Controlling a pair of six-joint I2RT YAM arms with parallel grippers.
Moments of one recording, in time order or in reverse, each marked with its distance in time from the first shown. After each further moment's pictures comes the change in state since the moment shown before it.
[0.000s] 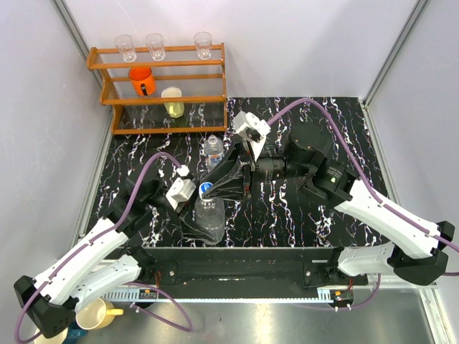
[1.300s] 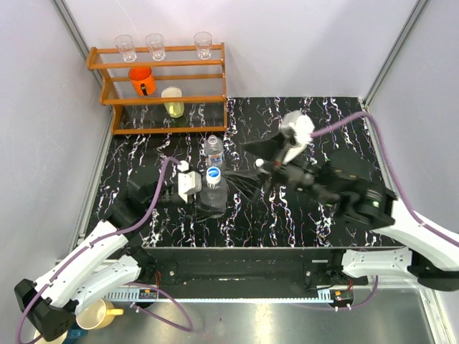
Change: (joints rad) left arm 0.018 -0.033 -0.045 -0.069 -0.579 0.201; right arm 0.179 -0.171 -0.041 -0.165 0.907 -0.148
